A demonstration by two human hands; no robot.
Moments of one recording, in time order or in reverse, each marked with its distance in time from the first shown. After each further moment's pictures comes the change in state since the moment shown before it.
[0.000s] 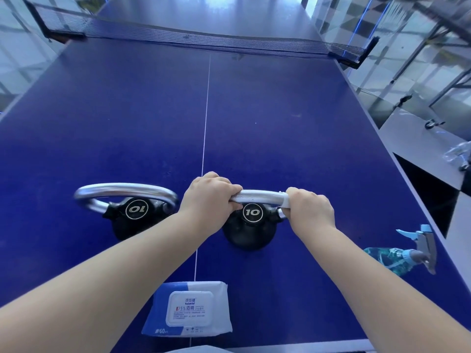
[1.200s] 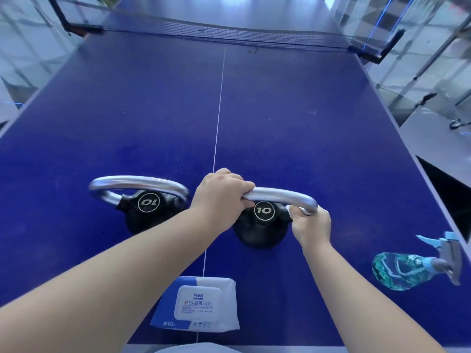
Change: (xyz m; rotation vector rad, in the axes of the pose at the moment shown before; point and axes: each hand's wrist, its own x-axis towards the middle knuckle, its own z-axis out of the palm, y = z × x) left_hand 0.001 0.002 0.001 -0.004 -0.003 -0.001; right_hand -0.014 -0.015 0.050 1.244 -0.002 0.603
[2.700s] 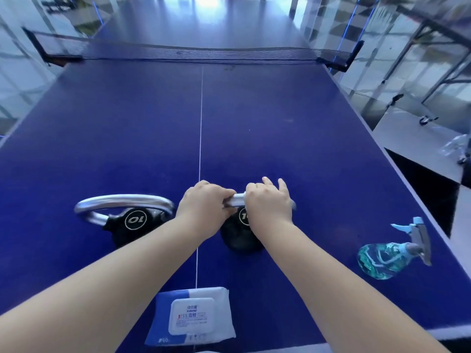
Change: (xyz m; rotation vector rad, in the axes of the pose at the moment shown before) left_hand 0.002 0.003 -0.004 -0.003 -0.085 -0.106; right_hand -0.045 -0.091 0.018 -1.229 -0.205 -0.574
